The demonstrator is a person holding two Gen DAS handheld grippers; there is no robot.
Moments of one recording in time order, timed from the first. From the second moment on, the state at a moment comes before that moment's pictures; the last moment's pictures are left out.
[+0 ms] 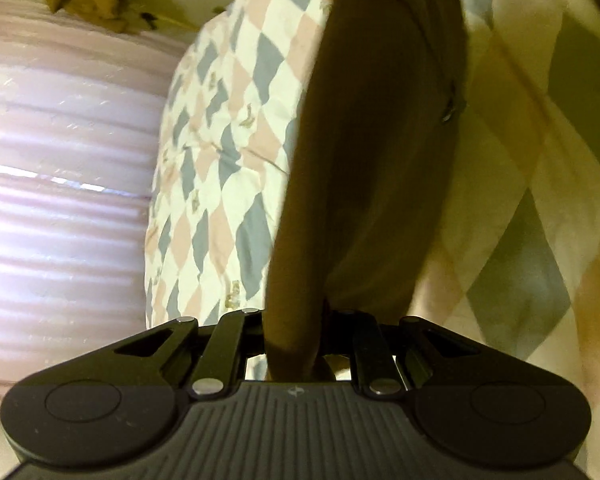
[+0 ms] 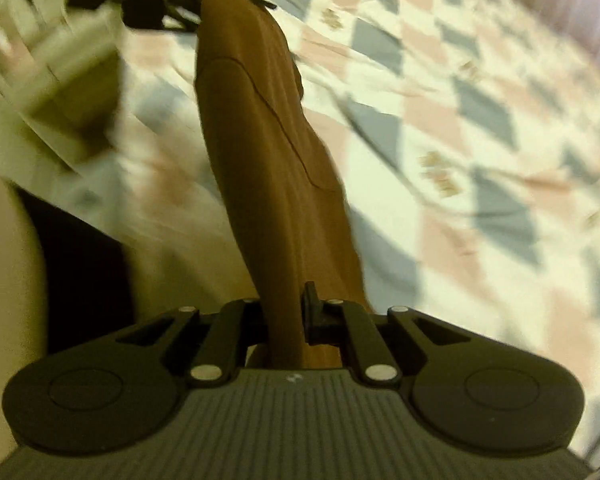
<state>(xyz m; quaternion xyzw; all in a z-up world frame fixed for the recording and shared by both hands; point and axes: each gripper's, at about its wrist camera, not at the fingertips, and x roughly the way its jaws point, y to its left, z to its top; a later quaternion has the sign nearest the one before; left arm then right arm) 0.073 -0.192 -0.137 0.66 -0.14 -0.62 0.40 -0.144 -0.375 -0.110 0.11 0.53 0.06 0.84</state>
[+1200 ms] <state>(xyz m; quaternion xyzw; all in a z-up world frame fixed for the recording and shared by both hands) 0.055 -0.312 -0.277 0.39 0.28 -0.69 0.55 -0.159 -0.506 -0.274 0.14 0.53 -0.20 0.81</state>
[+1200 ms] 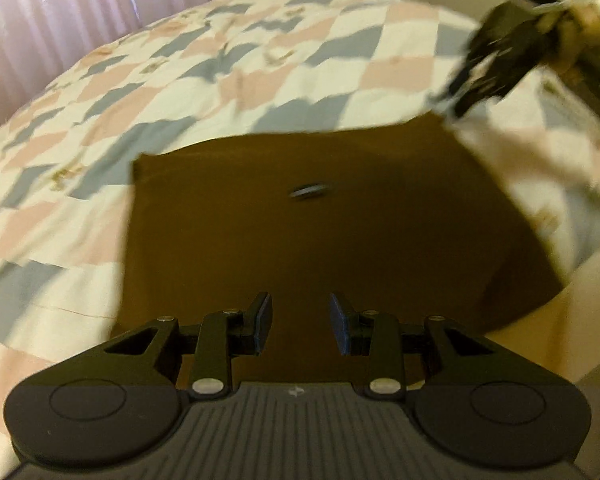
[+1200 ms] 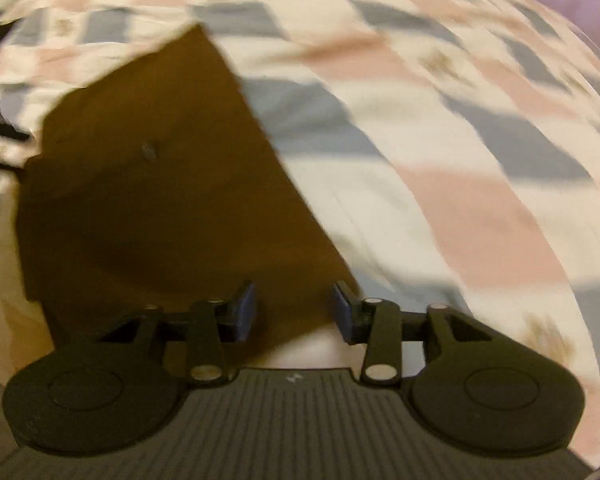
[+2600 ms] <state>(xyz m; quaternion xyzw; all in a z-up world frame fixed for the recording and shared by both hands) -0.254 -0.314 -0.382 0.58 0.08 -0.43 0.69 -0.253 -0.478 -0.394 -0.55 0.31 0.21 0.74</state>
